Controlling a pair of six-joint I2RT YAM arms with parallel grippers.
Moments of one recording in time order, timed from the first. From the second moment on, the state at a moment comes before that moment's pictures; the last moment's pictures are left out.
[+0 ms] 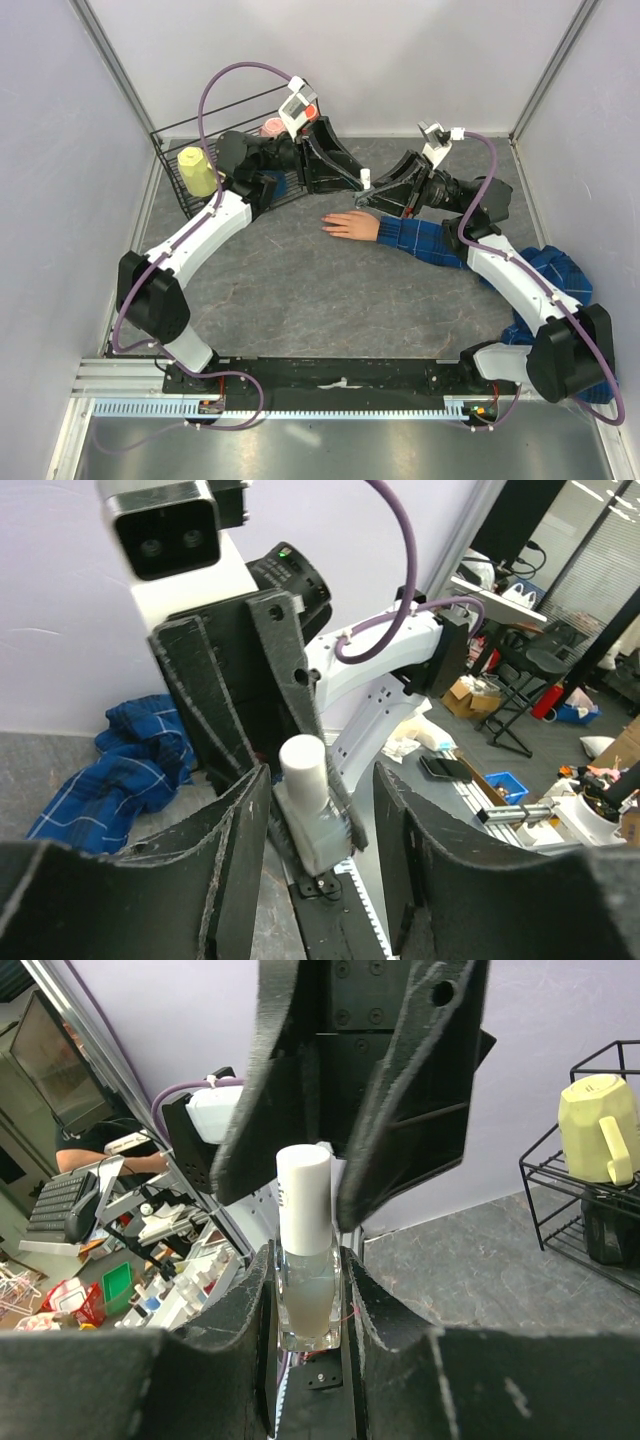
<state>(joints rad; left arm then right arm) -0.54 1.63 1.45 0.95 1.21 -1.07 0.35 1.28 0.95 1.04 -1.07 1.10</state>
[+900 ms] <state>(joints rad) -0.73 1.39 1.55 0.03 0.44 -0.46 0.57 1.07 1.12 0.20 -0.37 0.38</state>
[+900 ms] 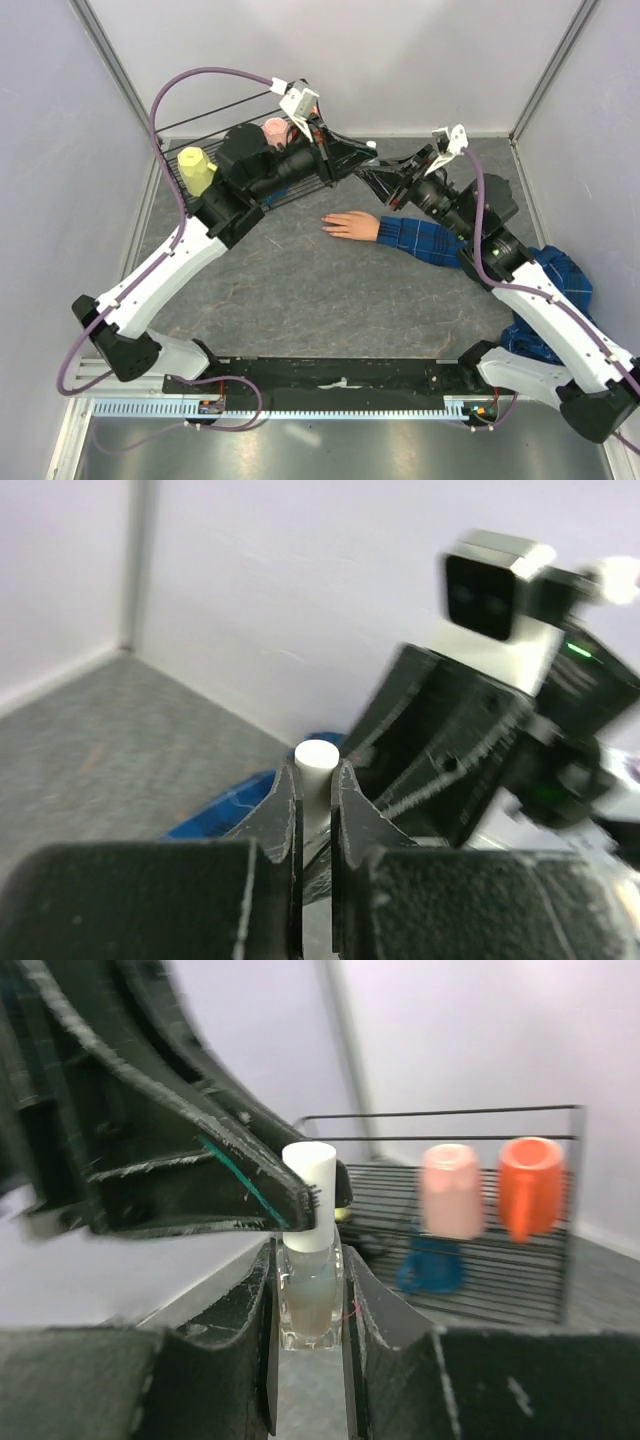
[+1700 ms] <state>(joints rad) -0.70 1.36 1.49 0.01 0.51 -0.53 0.70 1.01 1.08 -0.06 -0.04 0.12</state>
